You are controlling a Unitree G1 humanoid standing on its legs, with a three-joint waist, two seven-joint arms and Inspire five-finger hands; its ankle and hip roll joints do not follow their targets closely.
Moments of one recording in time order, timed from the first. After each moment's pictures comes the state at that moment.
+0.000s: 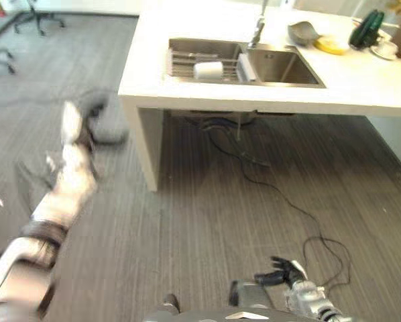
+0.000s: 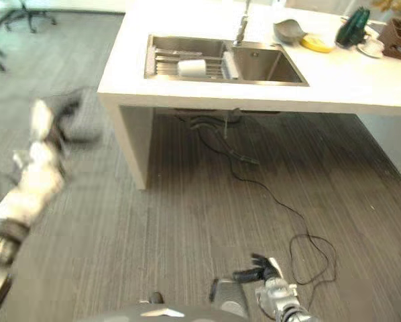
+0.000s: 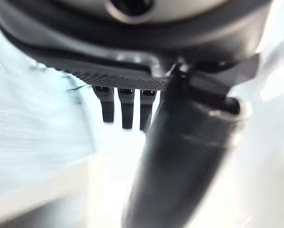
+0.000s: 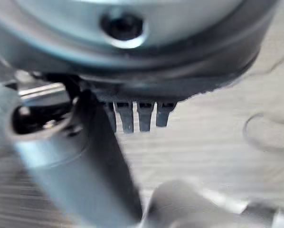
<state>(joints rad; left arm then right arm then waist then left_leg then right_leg) -0.54 0.38 0.26 0.32 -0.44 -0.39 0.53 -0.08 -0.28 0.20 1.13 0.18 -0.08 -0.13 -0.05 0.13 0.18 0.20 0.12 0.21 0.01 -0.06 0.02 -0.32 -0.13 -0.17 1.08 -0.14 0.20</state>
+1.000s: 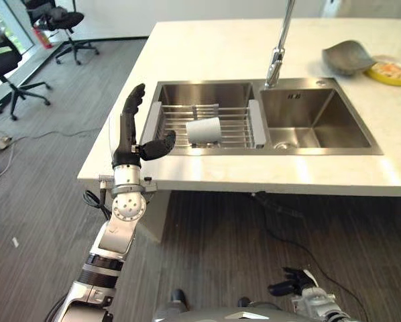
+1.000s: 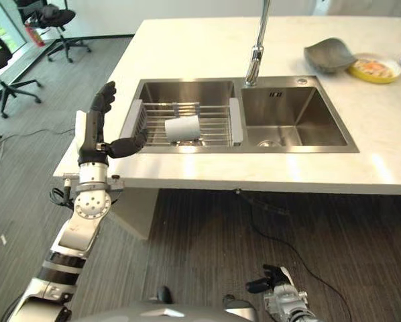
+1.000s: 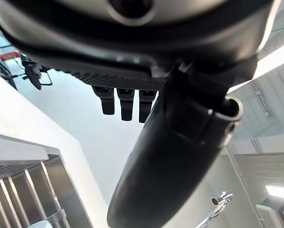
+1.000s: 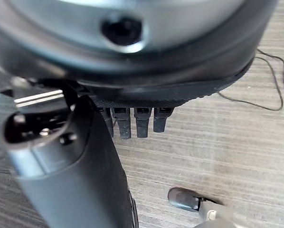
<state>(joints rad) -0.23 0.40 -0.13 -0.04 0.13 -0.09 0.43 -0.05 -0.25 0.24 1.22 0.16 -0.02 -0.12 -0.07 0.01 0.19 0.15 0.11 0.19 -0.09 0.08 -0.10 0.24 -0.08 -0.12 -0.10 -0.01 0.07</state>
